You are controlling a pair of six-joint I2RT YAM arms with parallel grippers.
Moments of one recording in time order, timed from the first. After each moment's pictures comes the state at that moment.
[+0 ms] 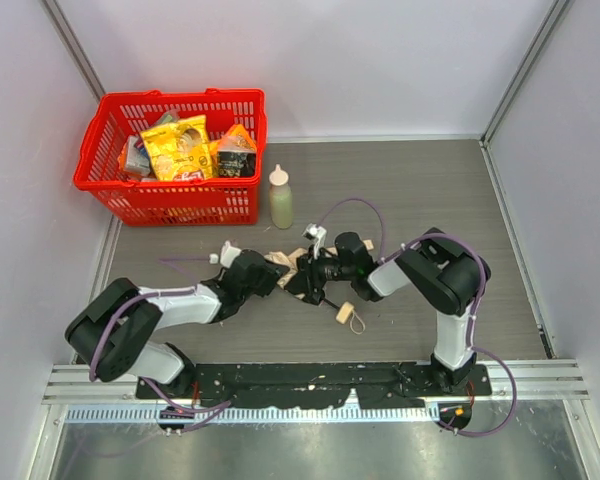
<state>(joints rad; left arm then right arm) -0.71 1.43 0.45 0.28 -0.23 -1.47 0.70 1.93 0.65 0.89 -0.64 0.36</state>
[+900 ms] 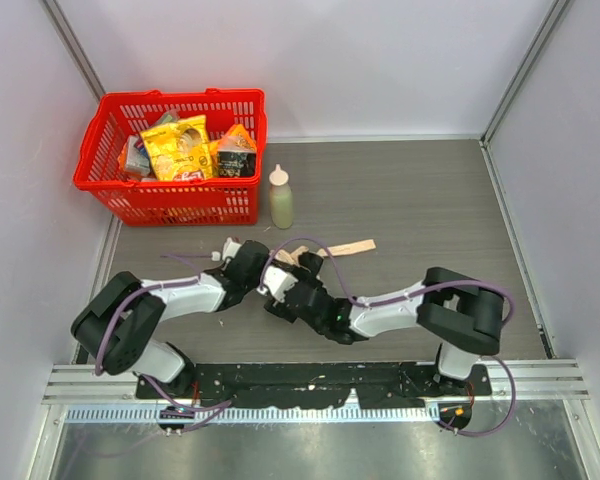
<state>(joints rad) -0.70 1.47 0.54 0.13 -0.17 -1.53 1.20 1.68 0.72 0.39 0.45 -0.14</state>
